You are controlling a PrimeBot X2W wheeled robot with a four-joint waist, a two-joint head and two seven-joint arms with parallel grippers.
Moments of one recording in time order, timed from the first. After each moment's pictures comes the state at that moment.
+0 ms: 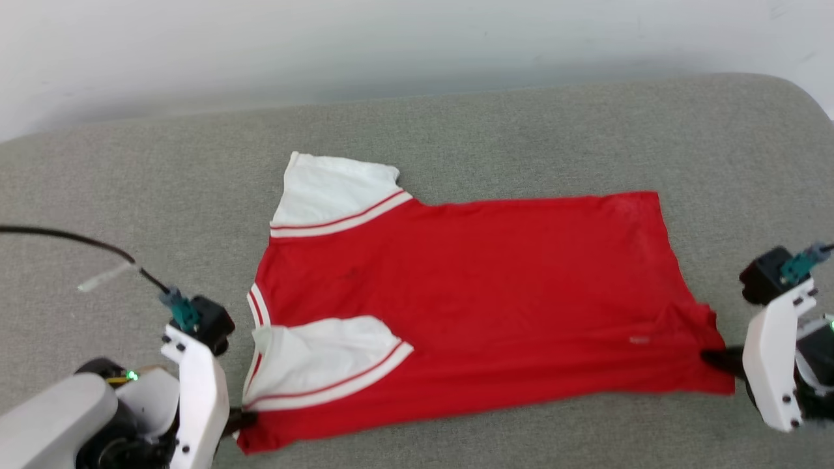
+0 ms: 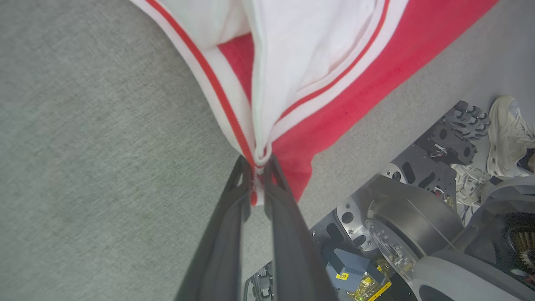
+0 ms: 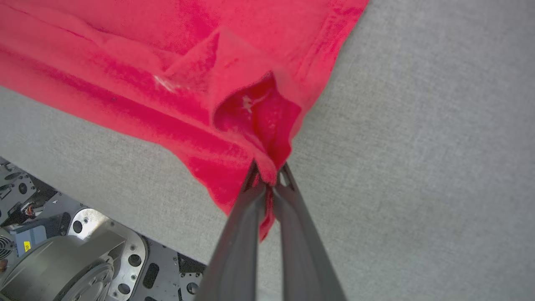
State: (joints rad) left arm -0.59 0.95 -1.02 0.05 -1.20 -0.05 0.64; right arm -0.56 -0.87 0.86 0.26 1.02 0.13 0.55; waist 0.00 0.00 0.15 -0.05
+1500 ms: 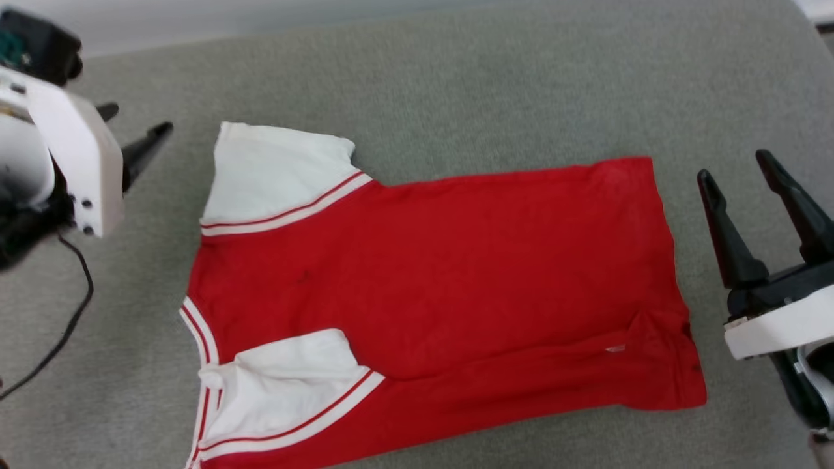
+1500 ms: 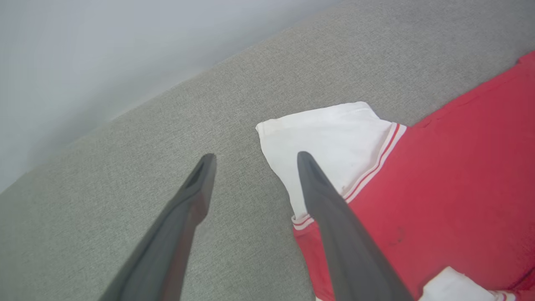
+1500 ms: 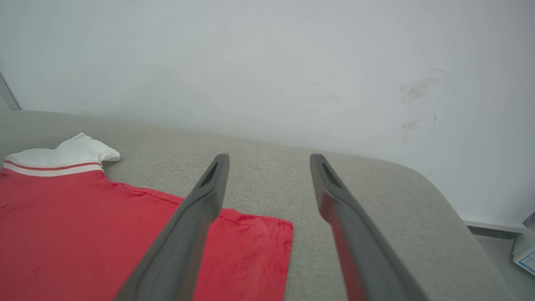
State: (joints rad) left arm -0.96 0.95 -0.82 0.16 -1.04 0.02 0.49; right arm -0.29 -0.45 0.17 0.02 0.40 0.13 -0.16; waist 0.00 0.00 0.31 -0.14
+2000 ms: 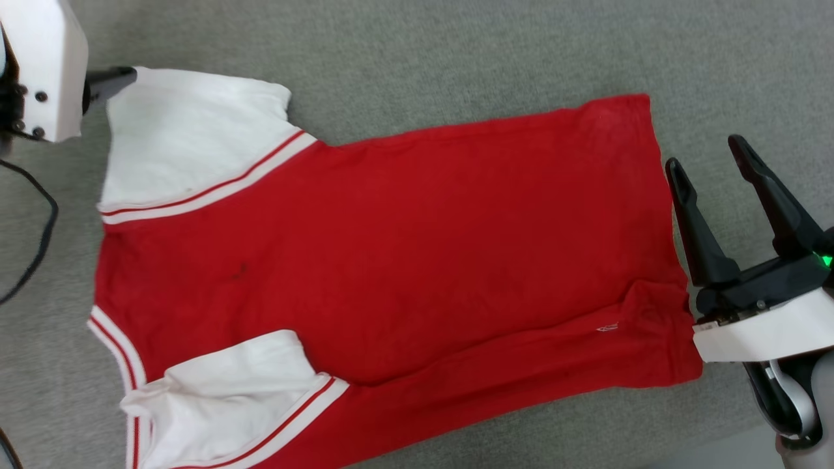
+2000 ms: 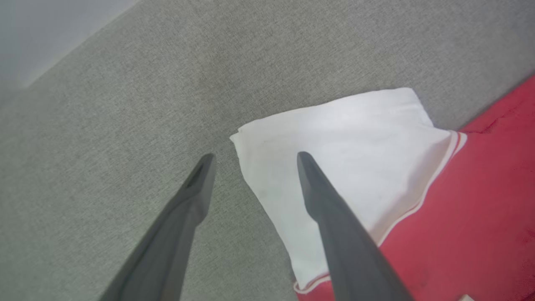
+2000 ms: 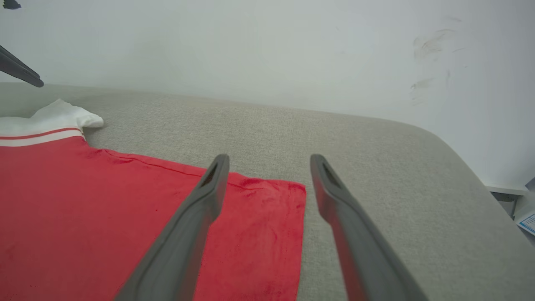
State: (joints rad) left arm -1.26 0.90 -0.85 0.27 -1.08 -0.01 0.91; right arm -0.25 -0.33 0.14 -0.17 0.30 0.13 -0.10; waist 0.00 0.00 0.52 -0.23
